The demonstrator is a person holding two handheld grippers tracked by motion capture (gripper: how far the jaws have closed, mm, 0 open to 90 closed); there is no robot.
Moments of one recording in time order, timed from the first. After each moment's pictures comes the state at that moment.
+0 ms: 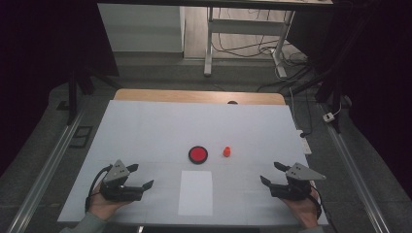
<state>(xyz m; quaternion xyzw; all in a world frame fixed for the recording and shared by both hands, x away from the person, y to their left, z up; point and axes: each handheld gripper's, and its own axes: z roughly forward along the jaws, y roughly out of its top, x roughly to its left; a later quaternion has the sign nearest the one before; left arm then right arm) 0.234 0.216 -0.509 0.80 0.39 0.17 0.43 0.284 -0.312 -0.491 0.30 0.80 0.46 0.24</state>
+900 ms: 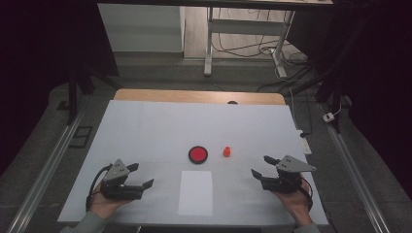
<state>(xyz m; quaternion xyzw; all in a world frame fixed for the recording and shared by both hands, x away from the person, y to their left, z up) 0.238 0.217 -0.512 0.79 0.40 0.16 0.44 0.297 -0.284 -0.477 0.29 0.81 0.46 0.23</state>
